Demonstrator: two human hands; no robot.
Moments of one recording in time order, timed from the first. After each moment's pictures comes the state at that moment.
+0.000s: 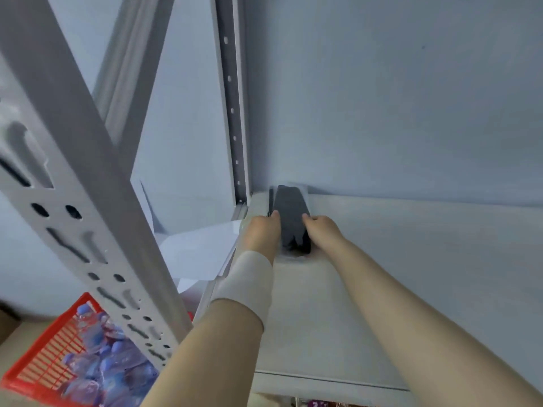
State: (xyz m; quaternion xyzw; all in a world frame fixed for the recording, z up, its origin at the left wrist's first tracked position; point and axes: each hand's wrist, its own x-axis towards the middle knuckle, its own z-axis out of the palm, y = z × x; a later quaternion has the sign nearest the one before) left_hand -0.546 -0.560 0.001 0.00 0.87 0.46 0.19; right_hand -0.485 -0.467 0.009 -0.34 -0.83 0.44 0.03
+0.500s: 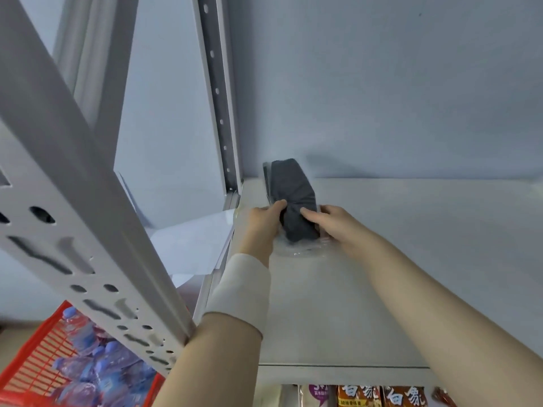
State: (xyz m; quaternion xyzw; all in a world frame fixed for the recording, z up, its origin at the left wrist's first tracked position) left_hand -0.532 -0.568 0.003 0.00 0.73 0.64 0.25; right_hand -0.448 -0.462 0.014 -0.29 -0.72 0.62 0.04
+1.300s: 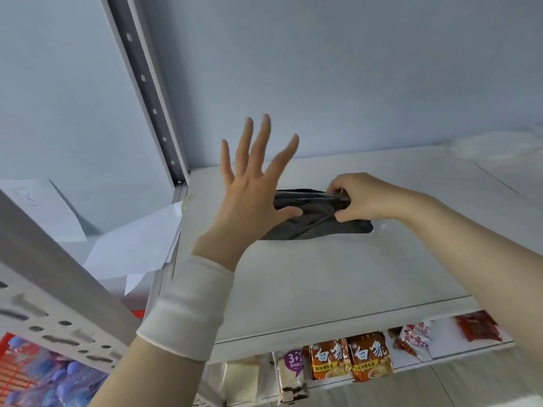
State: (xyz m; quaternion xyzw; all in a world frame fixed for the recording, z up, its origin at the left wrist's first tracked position) left_hand -0.471 -0.561 0.038 0.54 0.77 0.23 -0.24; right_hand -0.344 -0.397 0.063 -0.23 -0.96 0.18 -0.03
